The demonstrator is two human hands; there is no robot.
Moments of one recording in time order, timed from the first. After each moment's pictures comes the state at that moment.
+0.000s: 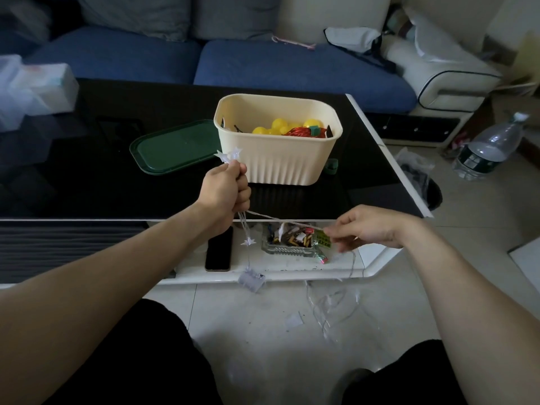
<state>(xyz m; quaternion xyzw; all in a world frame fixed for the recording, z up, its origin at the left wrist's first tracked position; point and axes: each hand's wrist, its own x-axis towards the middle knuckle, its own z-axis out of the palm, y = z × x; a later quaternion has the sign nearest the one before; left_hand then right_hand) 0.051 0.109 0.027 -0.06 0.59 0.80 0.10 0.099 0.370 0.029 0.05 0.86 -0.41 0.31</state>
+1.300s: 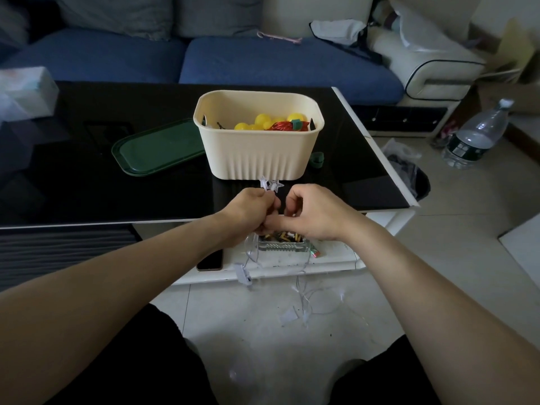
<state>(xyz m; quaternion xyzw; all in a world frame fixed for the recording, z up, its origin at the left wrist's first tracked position) 0.078 0.157 0.017 0.03 0.76 0.61 0.23 0.114 0.307 0.044 -0.05 0.93 -0.35 0.08</state>
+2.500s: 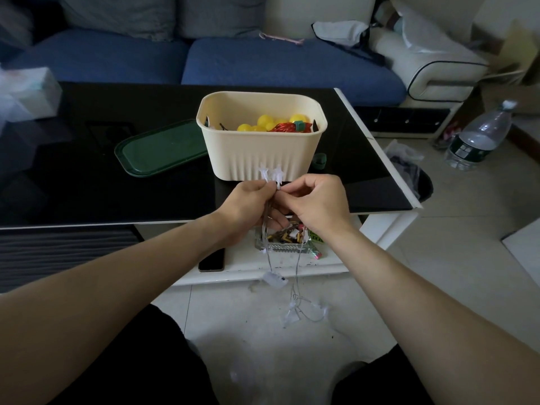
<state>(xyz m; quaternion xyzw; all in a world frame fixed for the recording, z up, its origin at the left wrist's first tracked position) 0.079 0.151 0.027 0.05 0.68 0.69 0.23 0.107 0.290 0.027 0.06 0.82 -0.55 -0.12</state>
